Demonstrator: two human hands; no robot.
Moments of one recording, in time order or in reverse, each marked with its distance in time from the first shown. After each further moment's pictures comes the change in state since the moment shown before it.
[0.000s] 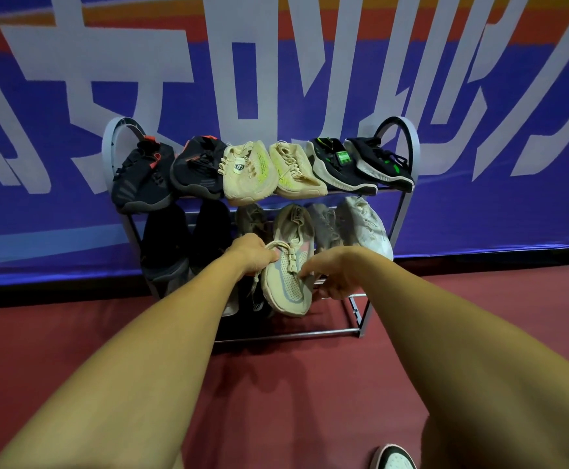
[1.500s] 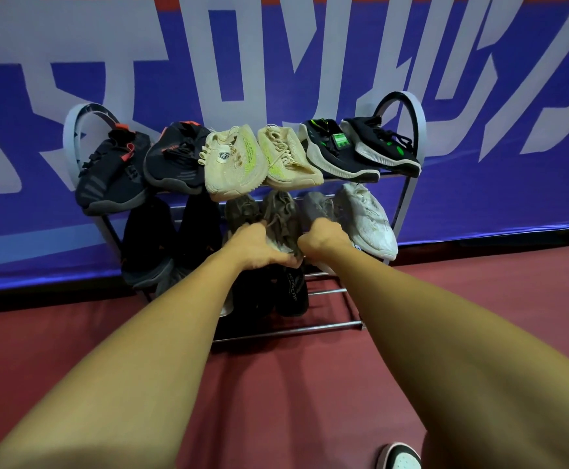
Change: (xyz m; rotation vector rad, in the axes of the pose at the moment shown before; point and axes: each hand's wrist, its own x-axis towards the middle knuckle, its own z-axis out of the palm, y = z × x) left_hand 0.018 0.013 0.009 0.136 -0.020 0.197; right_hand 0.028 -0.020 -0.006 -0.129 0.641 -0.255
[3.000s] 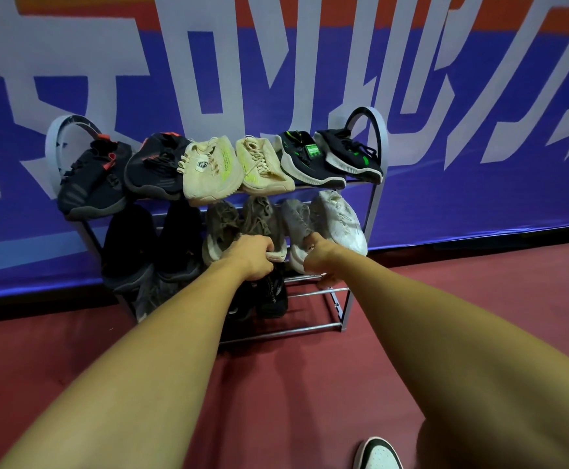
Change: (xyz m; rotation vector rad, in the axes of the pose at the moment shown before) left_hand -0.007 0.031 0.022 0.327 -0.051 0.053; right_hand -0.019 0.045 -0.027 -0.011 -0.262 -0.027
